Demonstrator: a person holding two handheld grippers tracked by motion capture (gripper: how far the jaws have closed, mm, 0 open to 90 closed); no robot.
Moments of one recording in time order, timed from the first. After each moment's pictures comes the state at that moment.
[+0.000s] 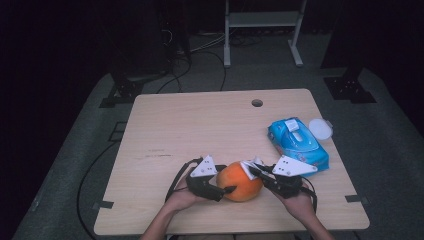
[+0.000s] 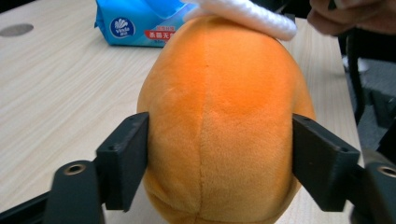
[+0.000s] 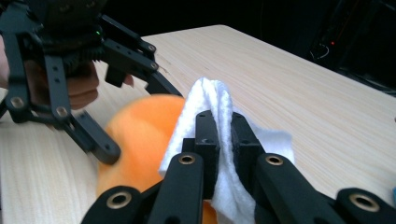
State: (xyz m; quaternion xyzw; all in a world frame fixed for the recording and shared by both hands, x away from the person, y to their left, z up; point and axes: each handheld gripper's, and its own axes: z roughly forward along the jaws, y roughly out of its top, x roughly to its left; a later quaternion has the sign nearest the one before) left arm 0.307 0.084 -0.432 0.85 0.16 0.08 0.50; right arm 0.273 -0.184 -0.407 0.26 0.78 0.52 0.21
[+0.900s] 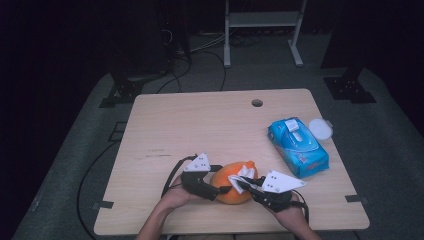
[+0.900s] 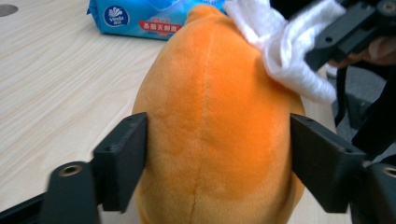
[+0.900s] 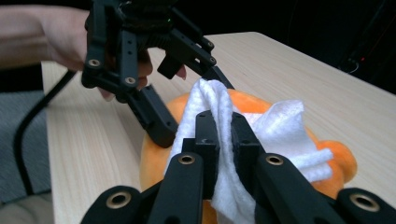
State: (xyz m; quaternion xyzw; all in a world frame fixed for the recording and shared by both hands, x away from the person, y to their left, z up) left arm 0.312 0.099 -0.430 0.85 0.16 0.04 0.50; right arm 0.248 -0.157 -0.418 0.20 0.80 0.53 0.20
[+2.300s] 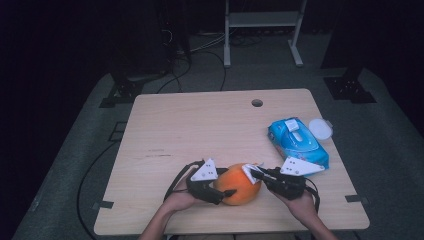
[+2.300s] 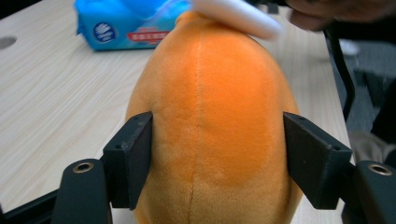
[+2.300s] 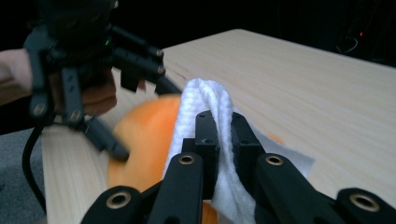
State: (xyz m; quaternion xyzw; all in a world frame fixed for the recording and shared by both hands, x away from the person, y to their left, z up) left arm 0.295 0.079 -0.429 0.86 0.10 0.10 0.48; right arm 0.275 -0.196 -0.414 0.27 0.77 0.56 0.15
